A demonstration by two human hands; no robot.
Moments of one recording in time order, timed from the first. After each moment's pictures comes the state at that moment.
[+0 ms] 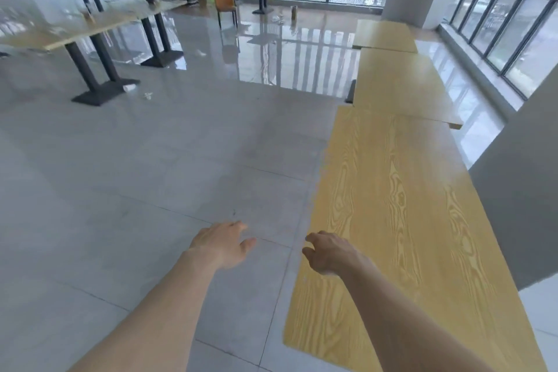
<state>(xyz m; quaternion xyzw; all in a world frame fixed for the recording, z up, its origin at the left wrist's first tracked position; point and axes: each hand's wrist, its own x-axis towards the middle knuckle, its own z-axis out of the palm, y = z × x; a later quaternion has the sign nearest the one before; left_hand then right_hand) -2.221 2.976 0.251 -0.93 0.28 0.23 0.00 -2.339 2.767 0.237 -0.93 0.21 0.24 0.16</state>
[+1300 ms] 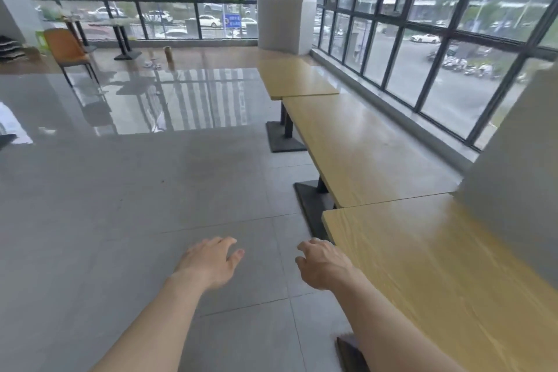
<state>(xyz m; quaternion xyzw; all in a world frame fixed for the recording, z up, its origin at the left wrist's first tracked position) -1.493 2.573 0.264 -0.86 0.46 0.20 0.00 -1.694 2.436 0.265 -0.89 0.40 0.11 0.18</state>
